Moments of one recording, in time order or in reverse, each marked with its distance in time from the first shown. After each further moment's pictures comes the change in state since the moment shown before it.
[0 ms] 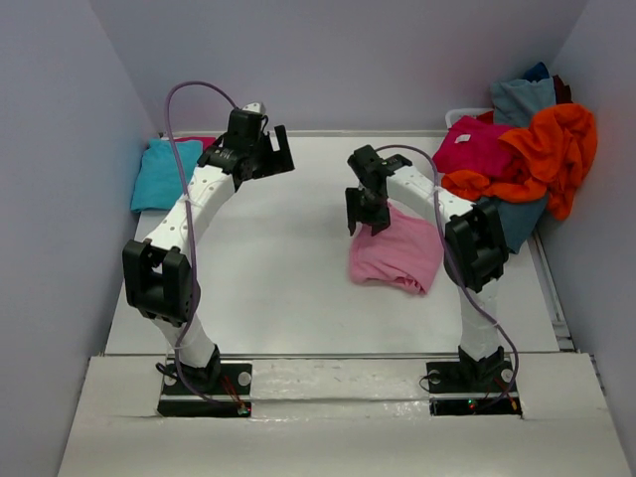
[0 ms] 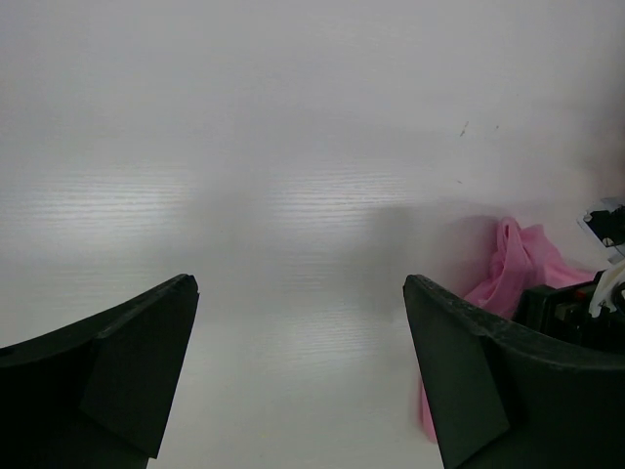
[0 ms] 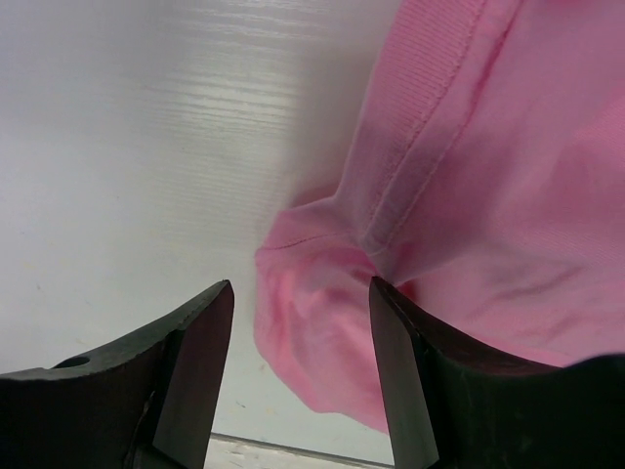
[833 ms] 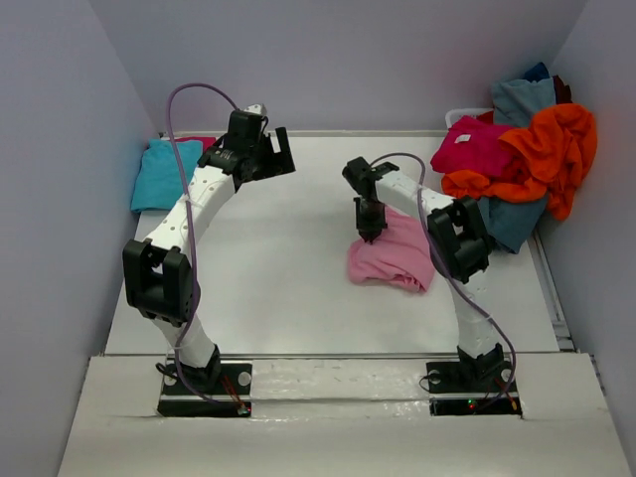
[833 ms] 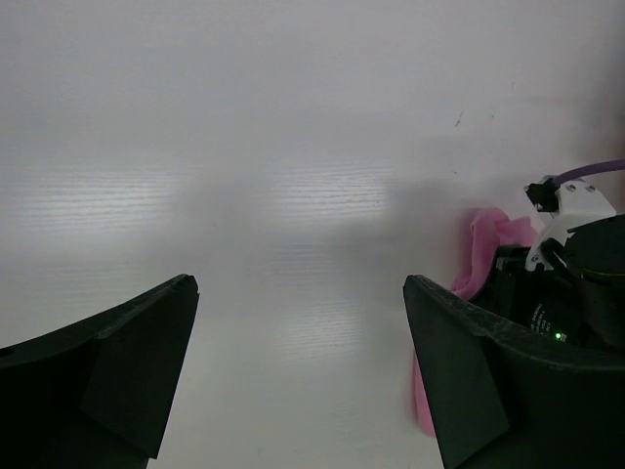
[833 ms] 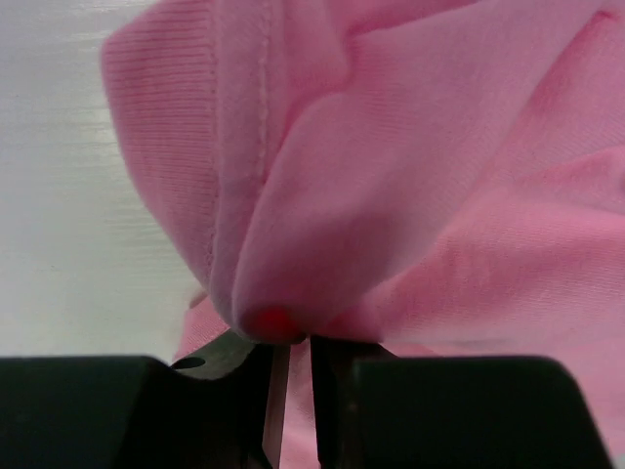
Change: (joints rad) left arm 0.000 0.000 -0.014 0.000 0.026 0.000; right arm 0.000 0.124 0.024 -0.014 0.180 0.078
